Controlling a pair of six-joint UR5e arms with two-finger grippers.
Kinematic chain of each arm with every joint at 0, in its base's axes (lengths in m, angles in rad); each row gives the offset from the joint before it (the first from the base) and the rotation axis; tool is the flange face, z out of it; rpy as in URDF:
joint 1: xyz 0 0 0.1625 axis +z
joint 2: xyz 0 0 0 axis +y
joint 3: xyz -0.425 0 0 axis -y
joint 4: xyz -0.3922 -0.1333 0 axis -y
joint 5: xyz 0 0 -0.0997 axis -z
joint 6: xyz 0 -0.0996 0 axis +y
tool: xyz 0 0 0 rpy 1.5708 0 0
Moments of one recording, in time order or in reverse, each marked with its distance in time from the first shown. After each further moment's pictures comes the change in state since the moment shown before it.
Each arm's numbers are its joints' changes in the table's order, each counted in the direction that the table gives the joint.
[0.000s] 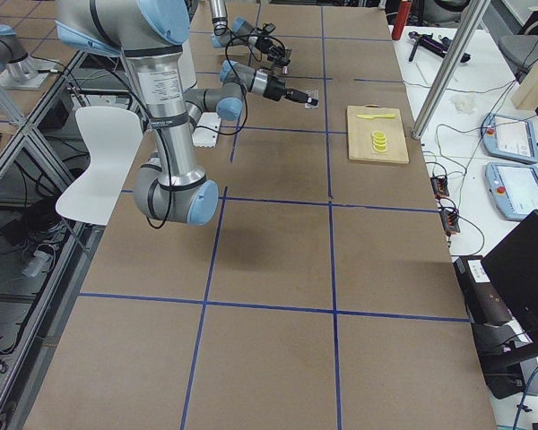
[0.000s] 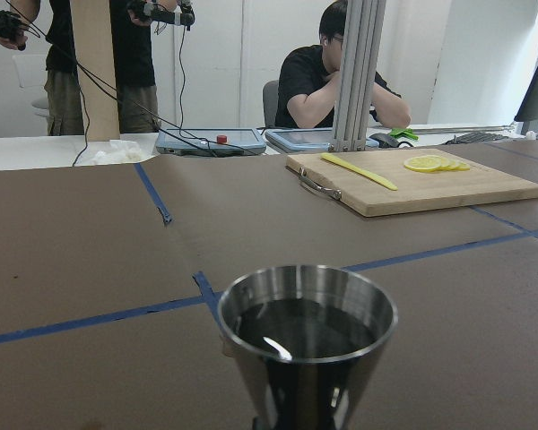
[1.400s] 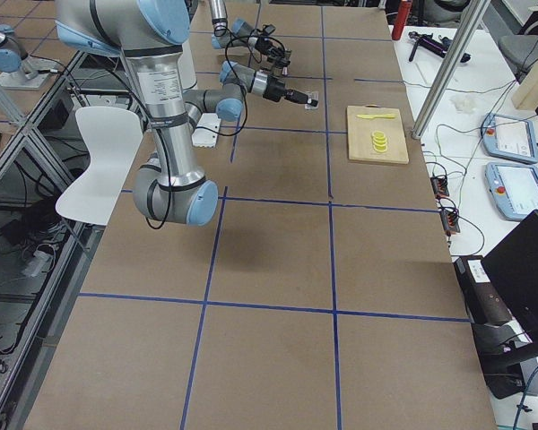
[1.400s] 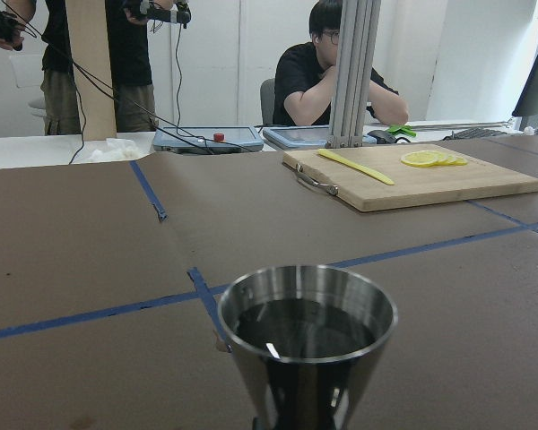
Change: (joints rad) left arm 0.003 0.010 0.007 0.000 0.003 -0.007; right arm 0.000 0.005 0.002 0.001 0.000 -0.002
